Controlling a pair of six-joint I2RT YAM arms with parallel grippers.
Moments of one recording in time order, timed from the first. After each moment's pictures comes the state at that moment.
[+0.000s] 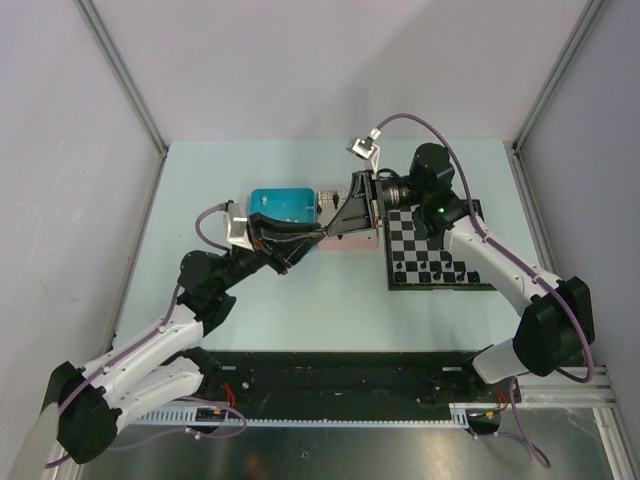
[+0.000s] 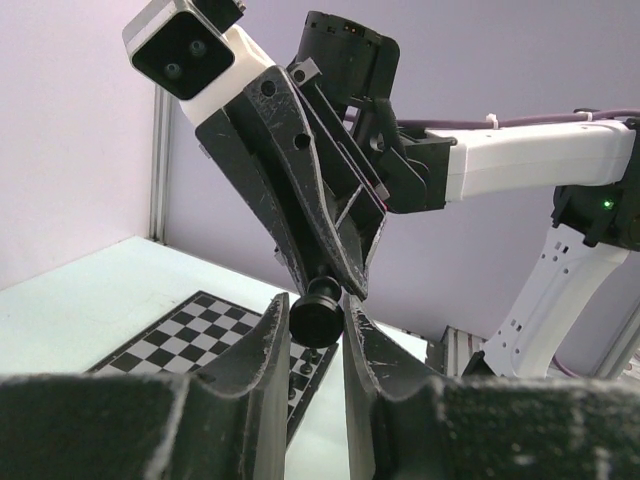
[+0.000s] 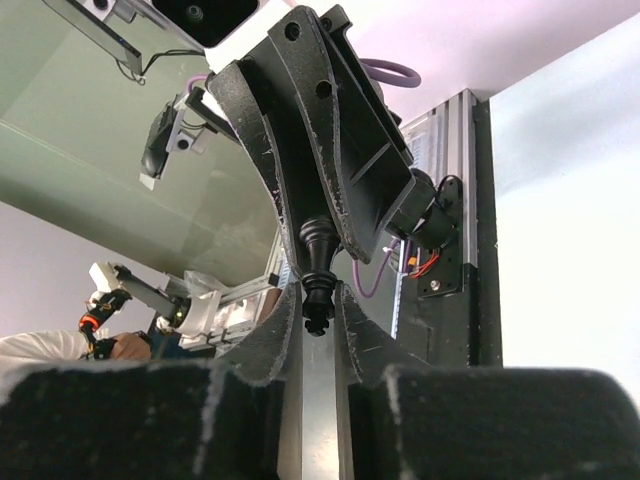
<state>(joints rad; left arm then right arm) -0.64 0.89 0.53 0.84 0.47 -0.47 0.54 1.46 1.24 0.35 -1.29 0.91</state>
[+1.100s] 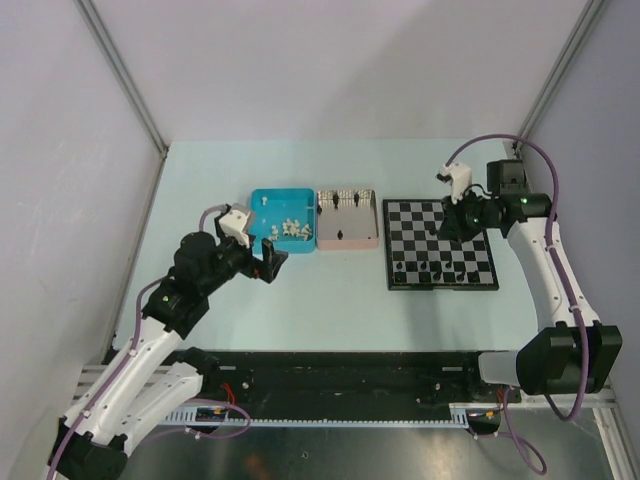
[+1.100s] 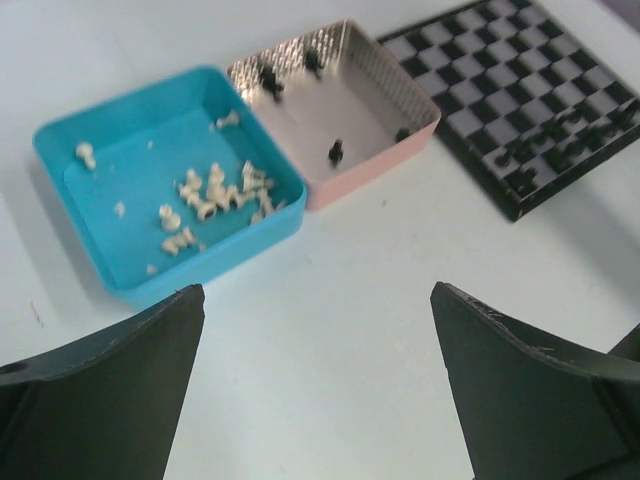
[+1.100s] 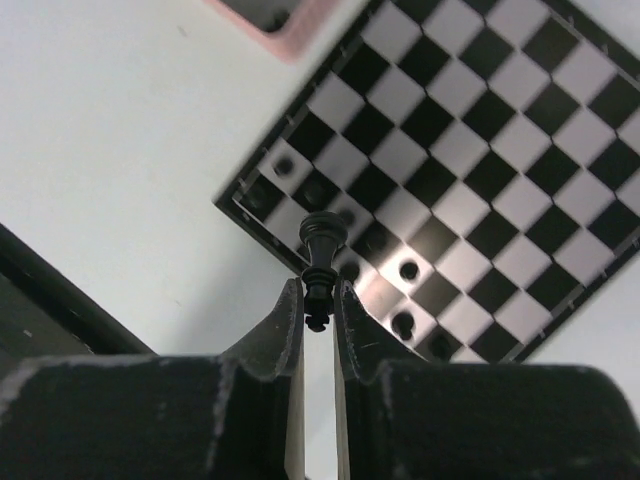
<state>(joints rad) -0.44 0.71 0.68 -0.23 0.18 -0.09 0.04 1.30 1.27 -0.89 -0.54 -0.45</state>
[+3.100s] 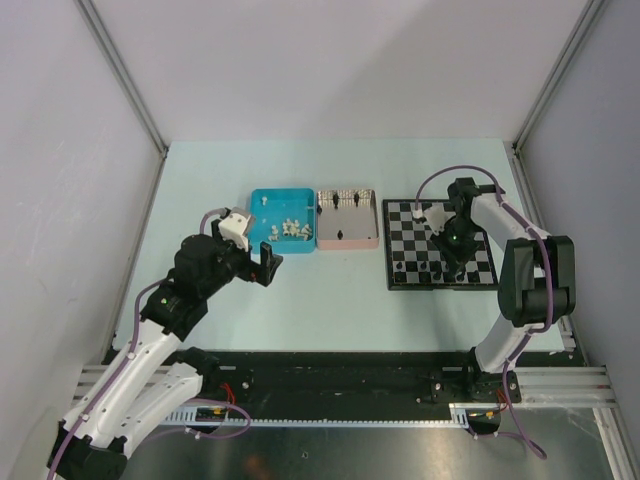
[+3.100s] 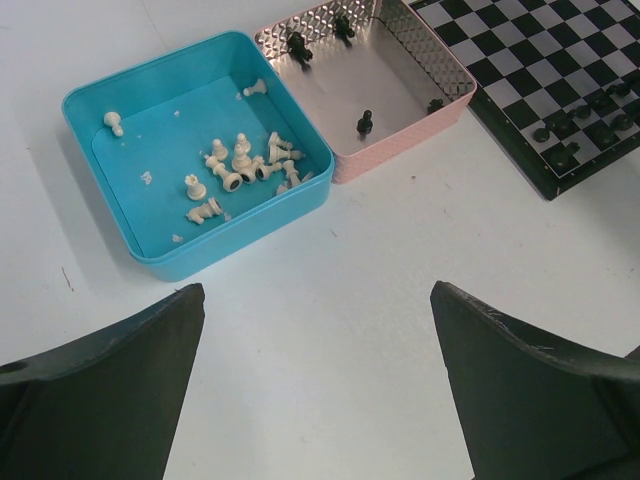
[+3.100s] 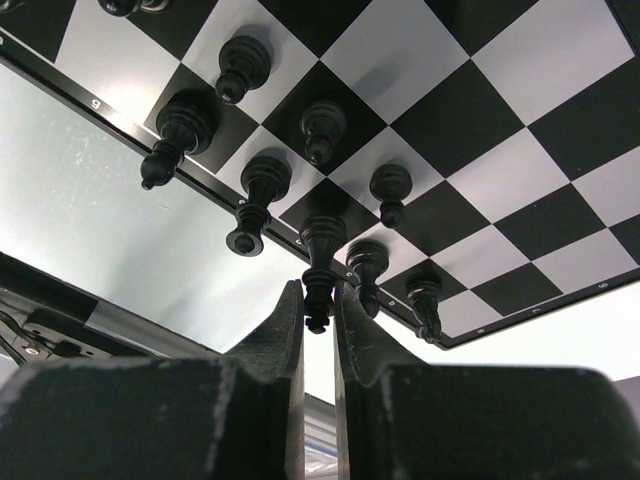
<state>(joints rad) -0.44 0.69 0.67 -0.32 0.12 -0.04 0.08 1.73 1.25 -1.07 -0.12 -0.66</state>
